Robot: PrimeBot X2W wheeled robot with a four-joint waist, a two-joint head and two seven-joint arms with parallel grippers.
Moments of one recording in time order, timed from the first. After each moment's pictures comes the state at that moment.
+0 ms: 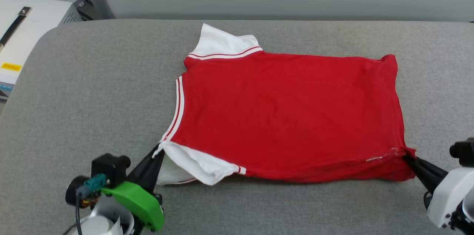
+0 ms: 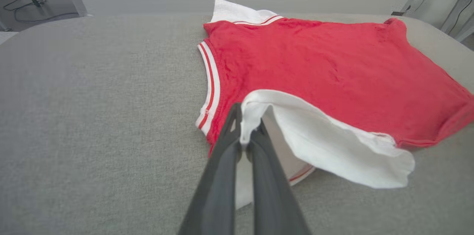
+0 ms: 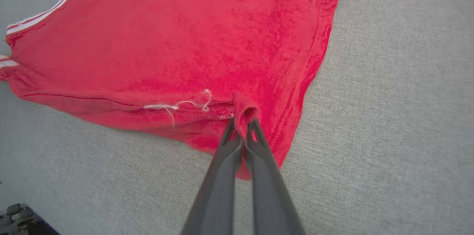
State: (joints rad) left arm -0.11 0.54 -0.52 0.02 -0.66 0.06 -0.13; right arm -0.09 -0.71 0.41 0.11 0.80 0.13 0.11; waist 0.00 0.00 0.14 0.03
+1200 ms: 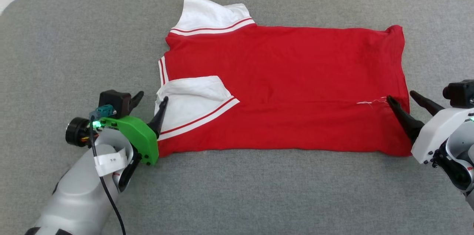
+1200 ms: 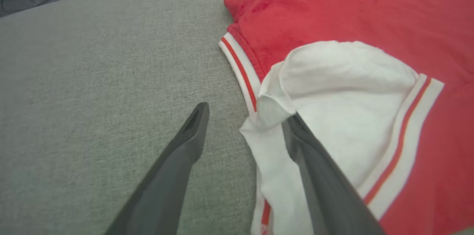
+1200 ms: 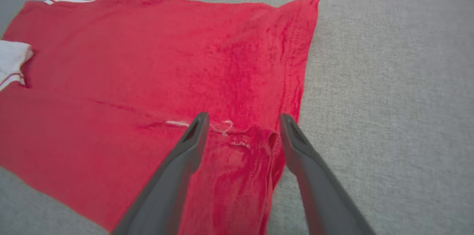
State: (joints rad) left arm -0.65 0.39 -0.69 0.79 -0.69 -0.13 -0.24; right arm -0.49 -0.60 0.54 0.46 0.82 0.13 0.00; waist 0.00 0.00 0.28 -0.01
